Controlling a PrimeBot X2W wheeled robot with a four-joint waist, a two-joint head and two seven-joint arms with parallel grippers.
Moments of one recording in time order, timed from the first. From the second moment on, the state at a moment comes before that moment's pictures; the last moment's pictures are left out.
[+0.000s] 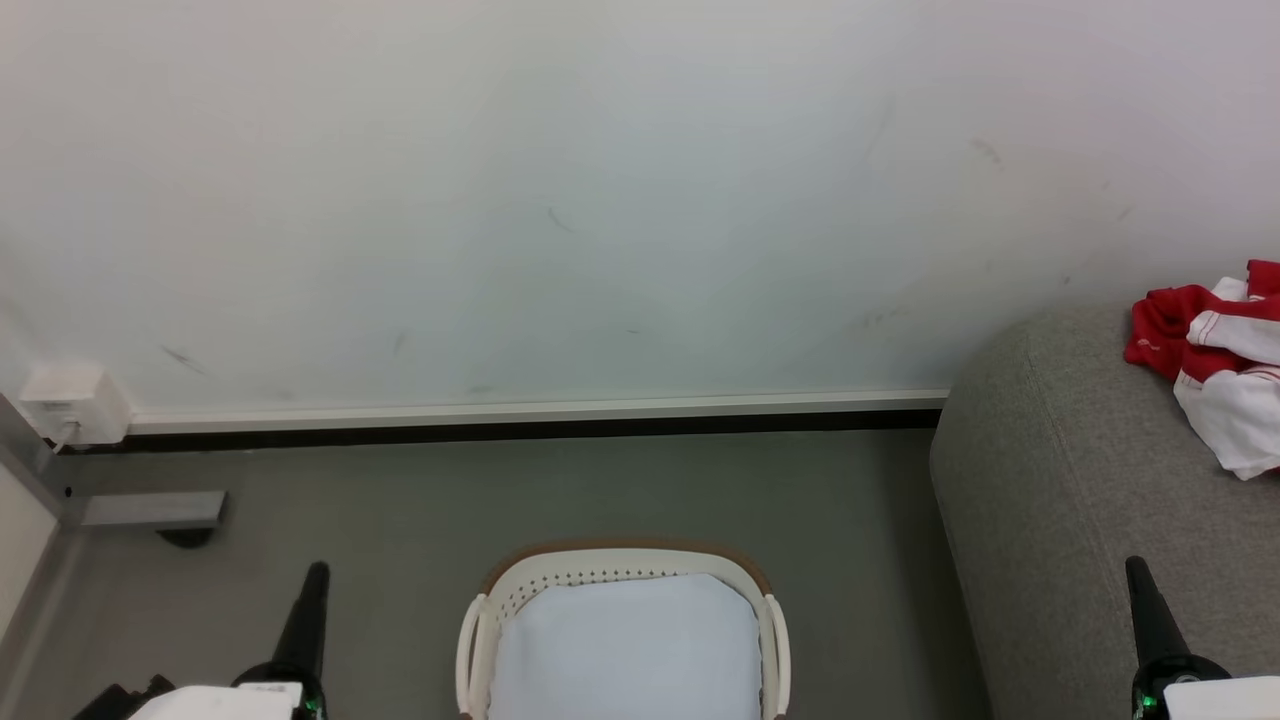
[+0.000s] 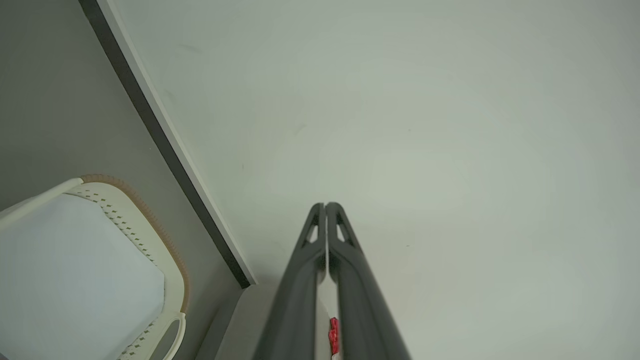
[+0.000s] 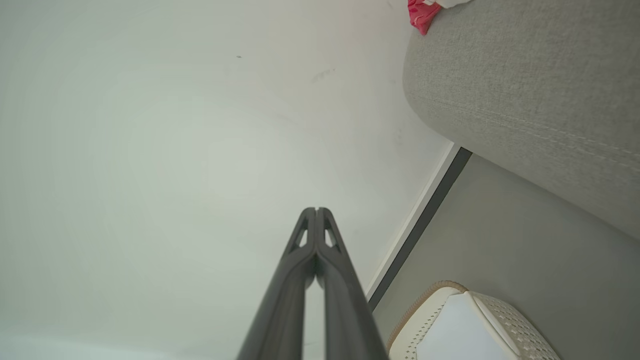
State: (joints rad) left arm -0.08 0.07 0.08 0.28 -1.40 -0.13 0.05; right arm -0.08 -0.04 -0.09 0.27 1.37 0.13 0.05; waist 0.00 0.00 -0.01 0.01
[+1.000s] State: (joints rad) left arm -0.10 0.05 0.11 0.25 -1.60 -0.13 0.11; right arm -0.10 -0.05 -0.11 0.25 1.59 0.13 0.11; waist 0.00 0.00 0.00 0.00
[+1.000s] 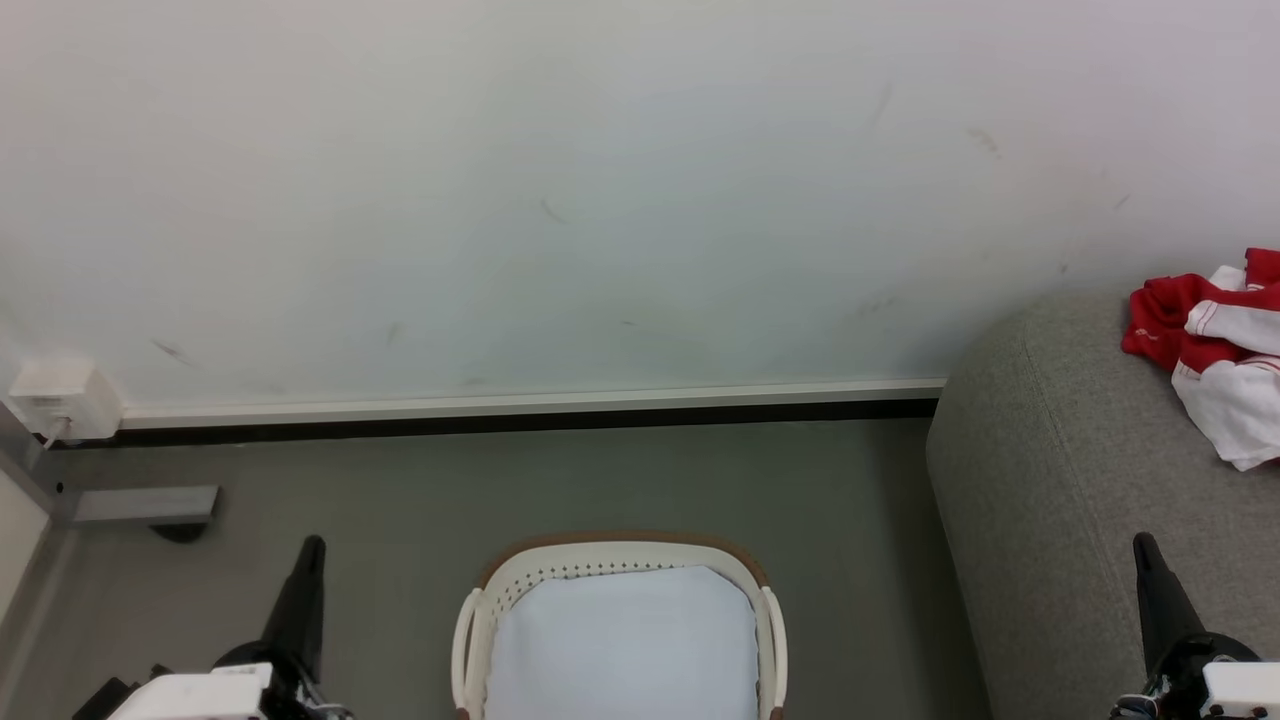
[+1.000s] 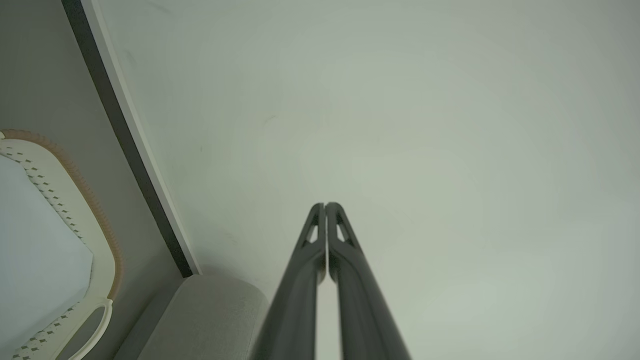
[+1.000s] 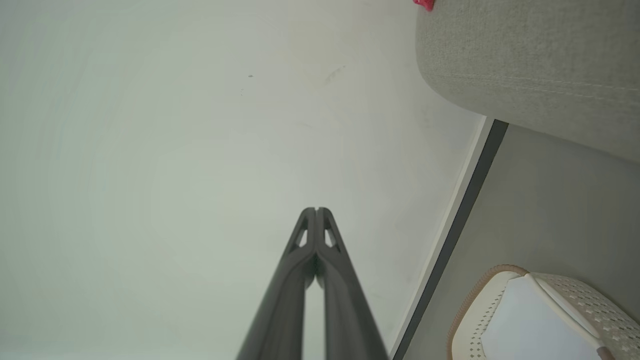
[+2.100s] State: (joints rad) left arm -0.10 0.05 0.11 0.25 -1.61 -0.13 0.11; right arm -0.10 -0.05 -0.11 0.25 1.61 0.13 0.11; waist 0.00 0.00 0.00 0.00
